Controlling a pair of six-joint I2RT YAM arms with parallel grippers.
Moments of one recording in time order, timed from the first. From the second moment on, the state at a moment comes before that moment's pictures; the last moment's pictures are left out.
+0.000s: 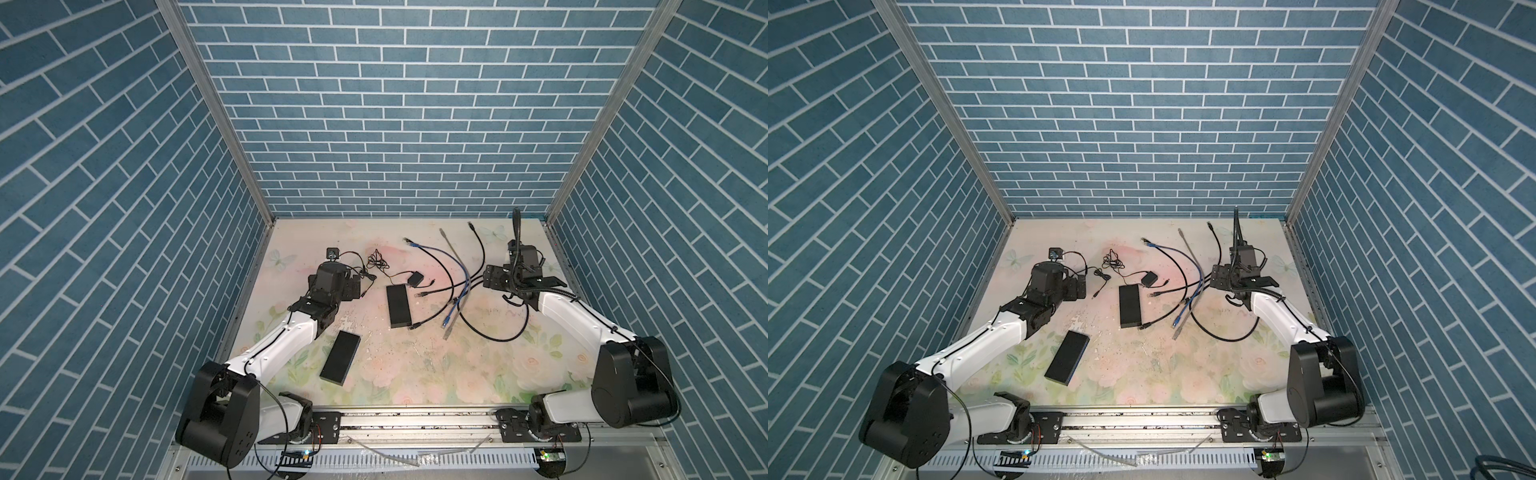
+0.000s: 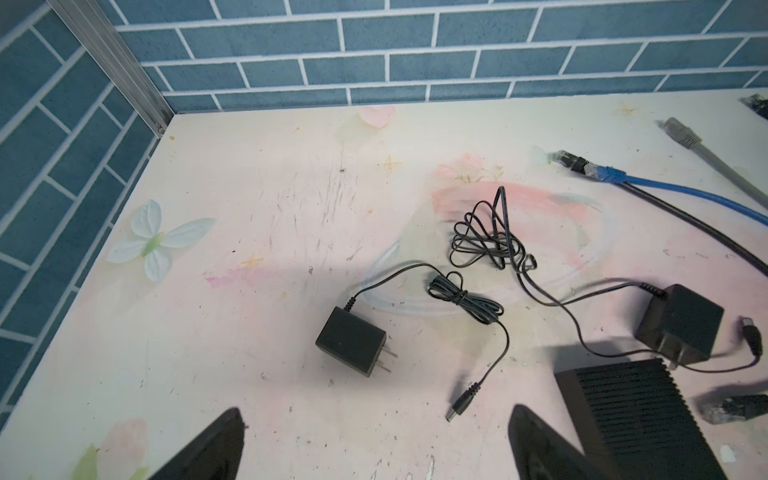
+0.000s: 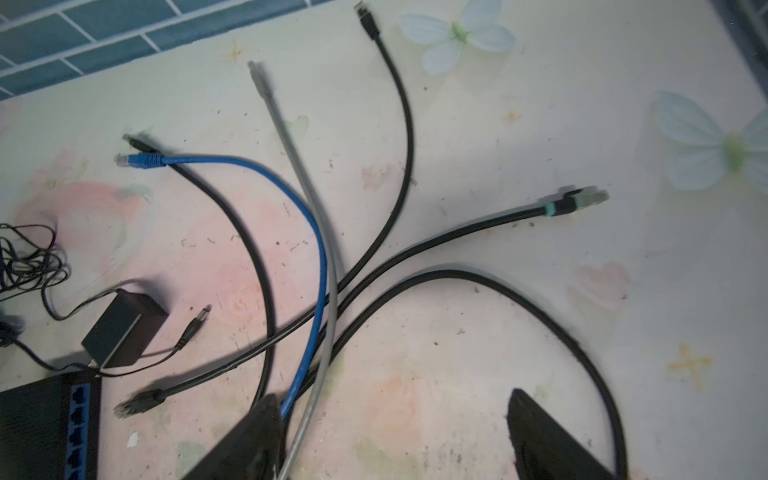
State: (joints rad) left arm -0.36 1.26 0.73 -0.10 -0.31 -0.21; right arm 0.26 1.43 0.93 -0.34 0.03 0.32
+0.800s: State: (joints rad) left arm -0.45 1.66 0.91 -0.25 -0.25 -0.21; right arm 0.34 1.56 0.96 -0.34 -0.11 0.35
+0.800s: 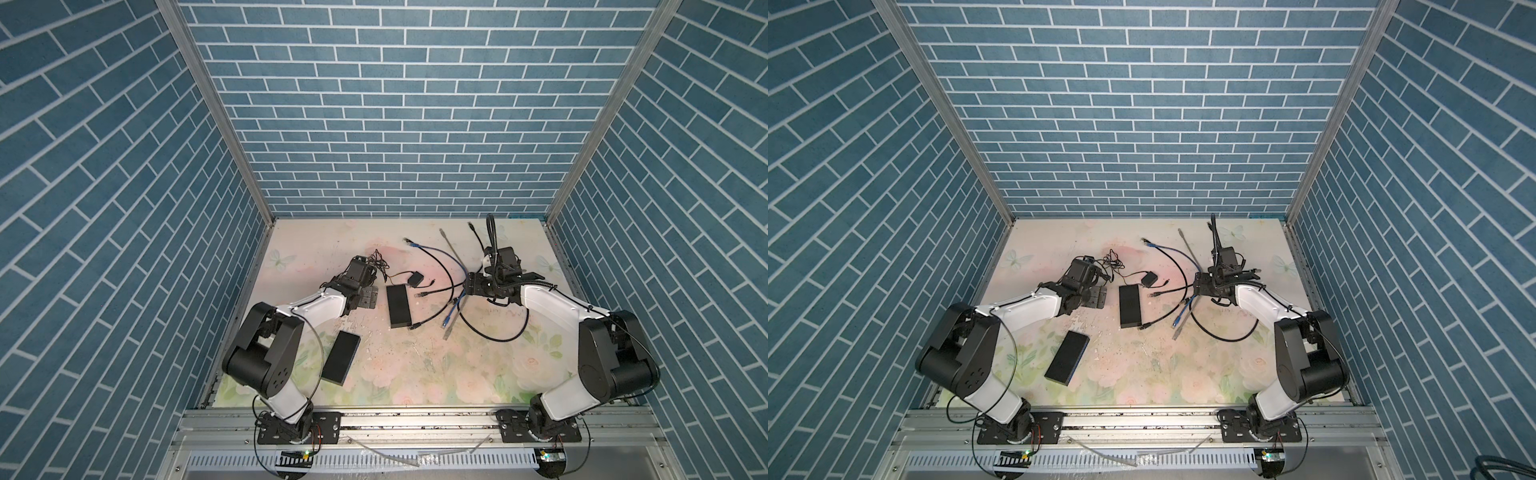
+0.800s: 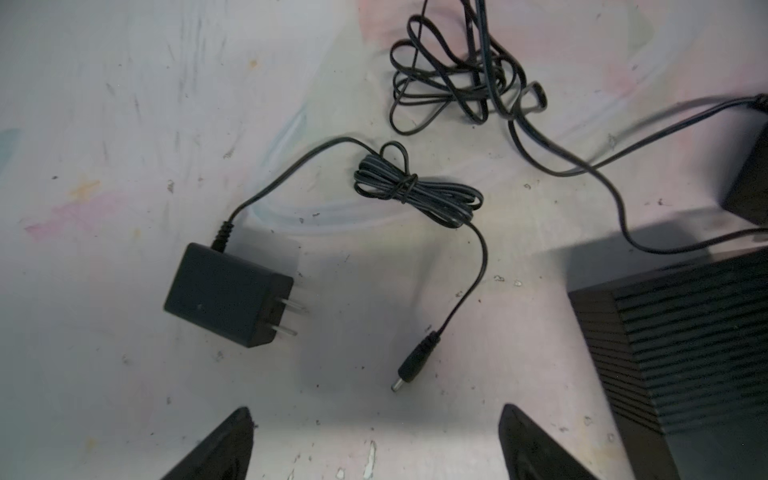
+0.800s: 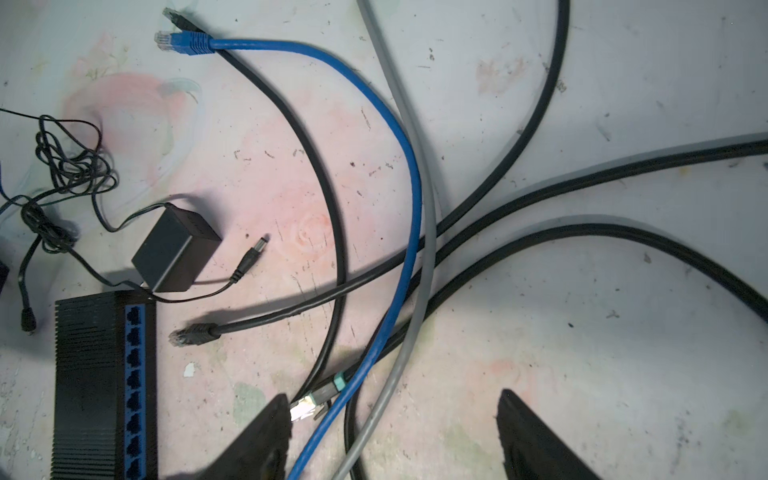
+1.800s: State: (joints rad) left arm -0.44 1.85 1.05 -0.29 -0.20 -0.17; right arm 0.37 1.57 1.01 -0.38 -0.12 0.36
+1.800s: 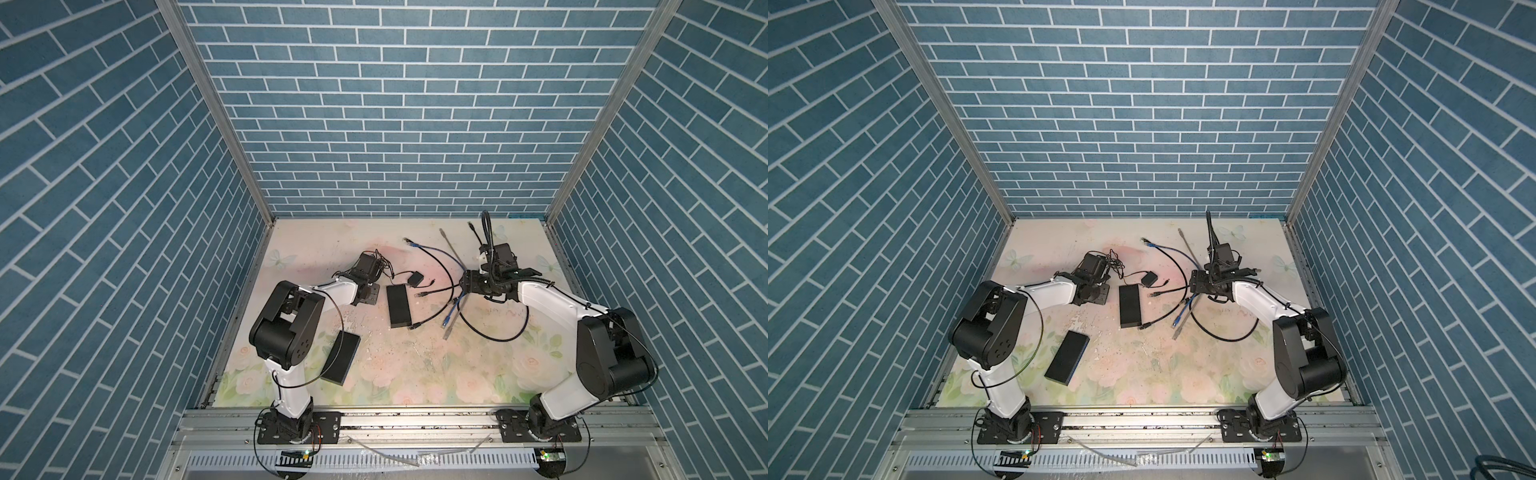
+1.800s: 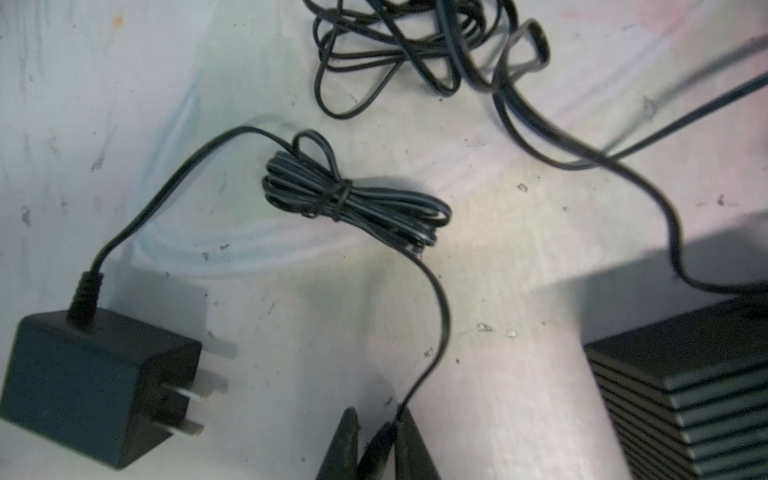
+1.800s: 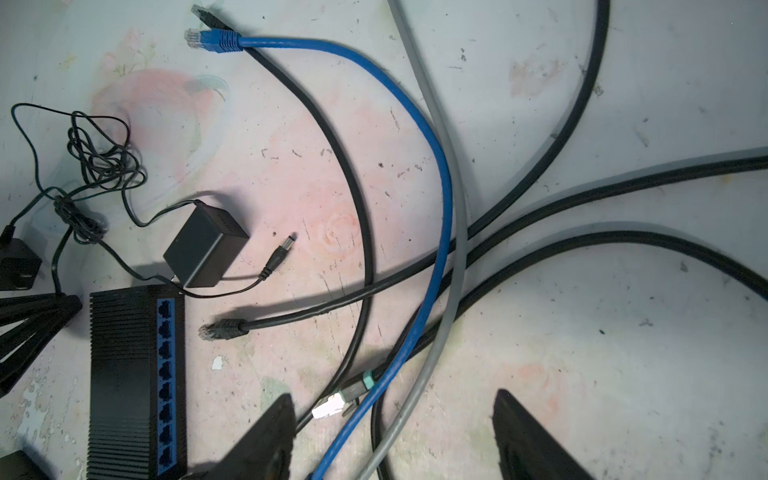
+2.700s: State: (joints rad) left arm -0.44 1.64 0.81 -0.01 0.11 -0.20; right arm 0.54 1.77 1.24 -0.34 -0.23 0.49
